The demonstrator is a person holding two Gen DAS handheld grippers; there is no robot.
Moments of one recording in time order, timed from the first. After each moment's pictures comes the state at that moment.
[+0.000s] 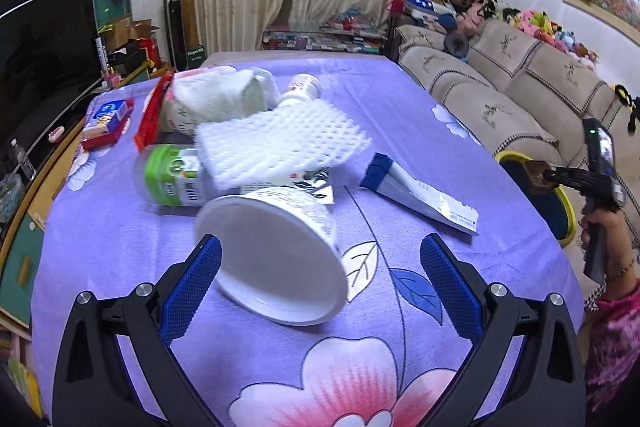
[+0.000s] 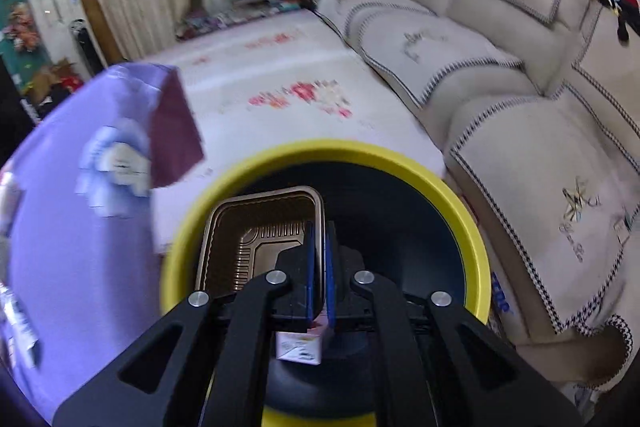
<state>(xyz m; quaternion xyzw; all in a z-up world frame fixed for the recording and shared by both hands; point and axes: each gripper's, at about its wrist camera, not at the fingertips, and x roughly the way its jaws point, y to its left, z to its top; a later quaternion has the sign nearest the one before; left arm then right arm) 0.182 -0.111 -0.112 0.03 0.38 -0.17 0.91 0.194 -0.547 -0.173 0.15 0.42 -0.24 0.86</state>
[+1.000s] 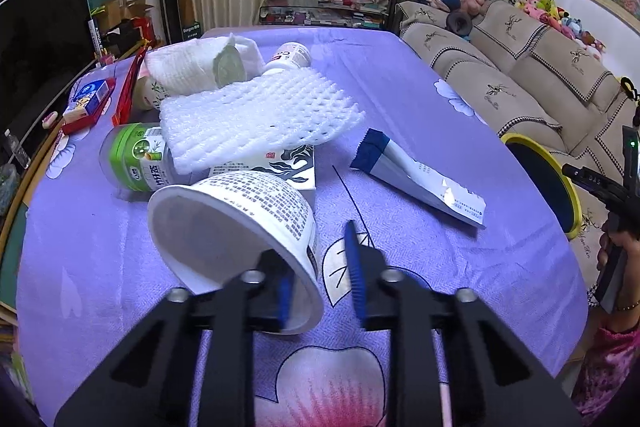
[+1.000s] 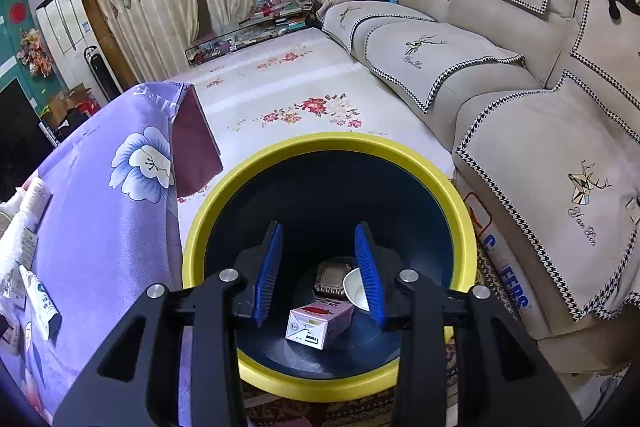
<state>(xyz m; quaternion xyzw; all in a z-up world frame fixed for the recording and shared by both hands) 0.204 -0.133 -0.132 0.03 0.42 -0.17 0.89 0.142 -0.536 -0.158 0.18 0.37 -0.22 0.88</state>
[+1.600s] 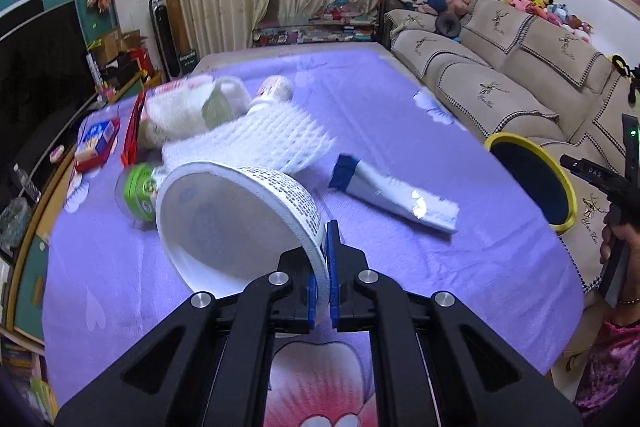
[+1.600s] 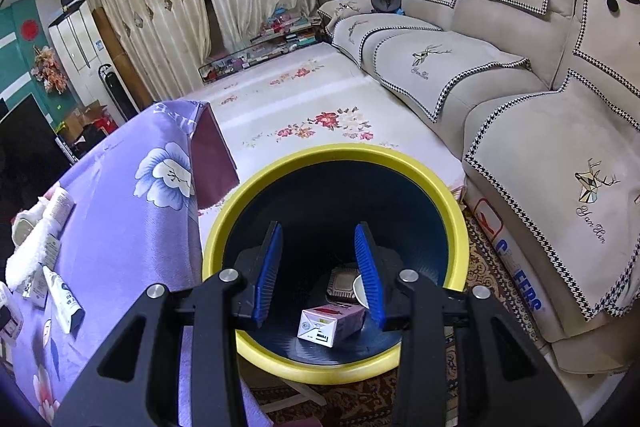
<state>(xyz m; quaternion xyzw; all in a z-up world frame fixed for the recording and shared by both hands) 0.177 -0.151 -0.096 0.07 0.38 -0.18 0.90 0.118 -0.535 -0.145 0.20 0.33 -0.20 0.90</state>
